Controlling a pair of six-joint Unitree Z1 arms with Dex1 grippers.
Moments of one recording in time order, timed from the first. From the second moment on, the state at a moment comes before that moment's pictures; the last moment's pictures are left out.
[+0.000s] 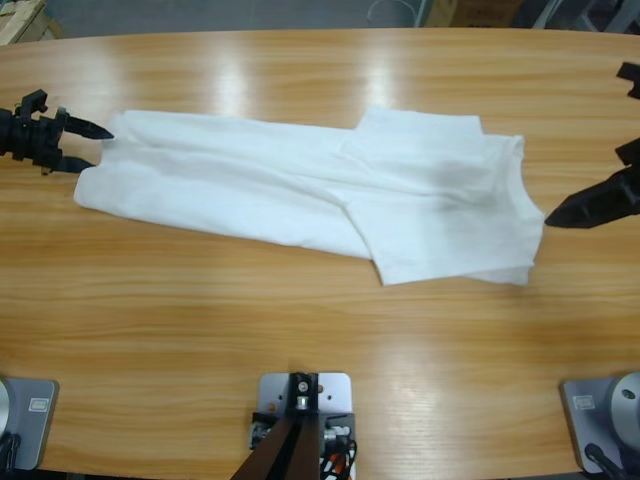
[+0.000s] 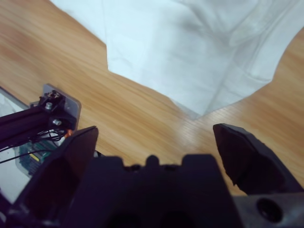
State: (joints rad) arm 0 0.24 2.03 -1.08 0.50 -0.73 -0.04; arm 1 0.30 1.41 -1.17 1.10 0.37 -0.09
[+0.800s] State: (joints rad) arm 0 0.14 2.08 -1.16 0.50 -0.72 -0.13; arm 1 0.30 1.33 -1.18 1.13 0.32 -0.09
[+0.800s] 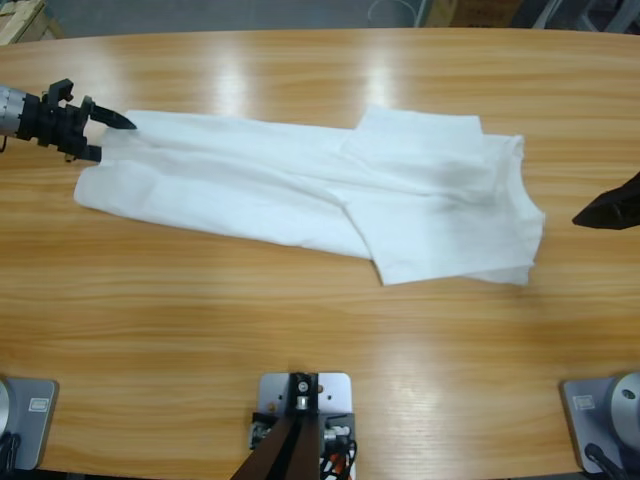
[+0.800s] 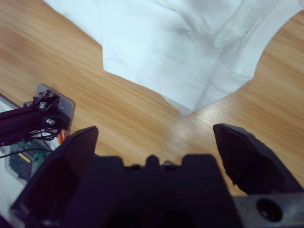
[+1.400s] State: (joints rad) arm 0 0.11 2.09 -1.19 0.50 -0.72 -0.15; arm 1 0.30 1.32 -1.18 1.13 0.32 -0.09
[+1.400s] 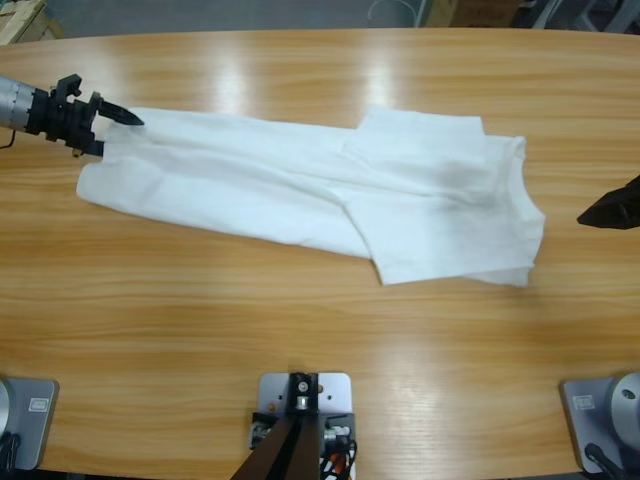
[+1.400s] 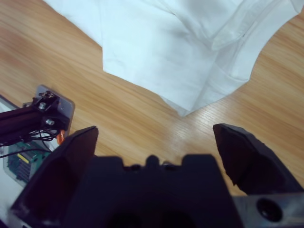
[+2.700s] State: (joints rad) arm 0 0.10 2.12 -1.21 0.51 -0.72 -0.13; arm 1 0.30 1.27 -1.18 1.14 0.31 -0.09
